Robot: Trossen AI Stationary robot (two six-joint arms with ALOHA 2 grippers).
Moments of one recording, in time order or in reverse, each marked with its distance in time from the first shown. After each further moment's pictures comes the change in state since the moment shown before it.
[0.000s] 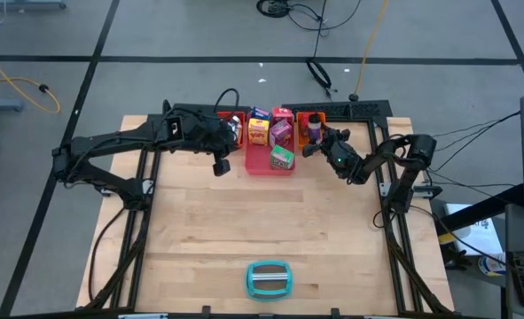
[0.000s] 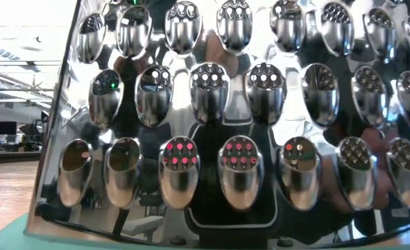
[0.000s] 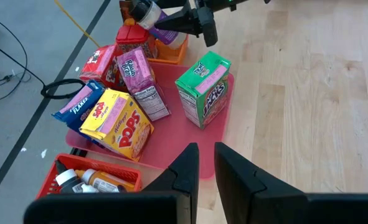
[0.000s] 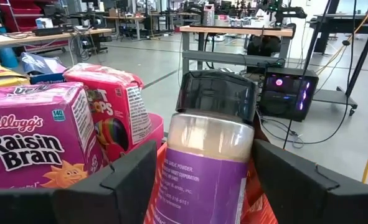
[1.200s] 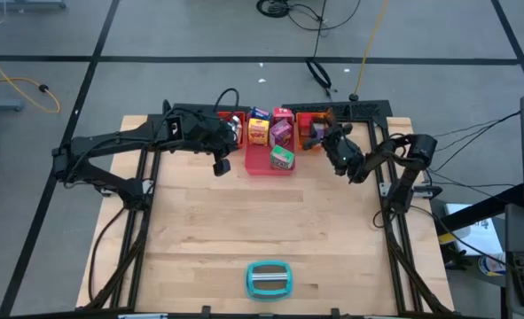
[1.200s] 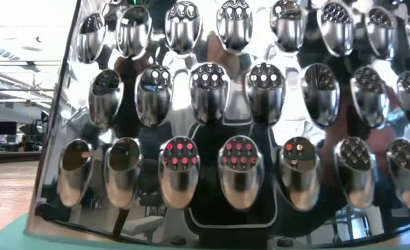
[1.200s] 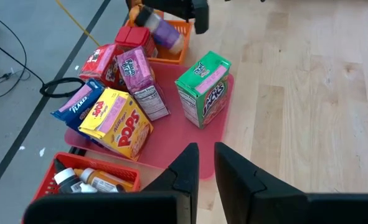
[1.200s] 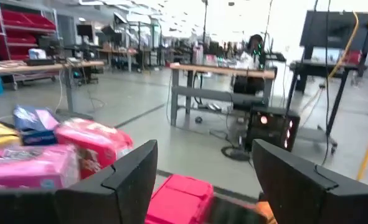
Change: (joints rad) left arm 0.000 0.000 0.000 0.000 0.000 -0.012; right arm -0.012 -0.001 0.026 0.177 0.027 -0.182
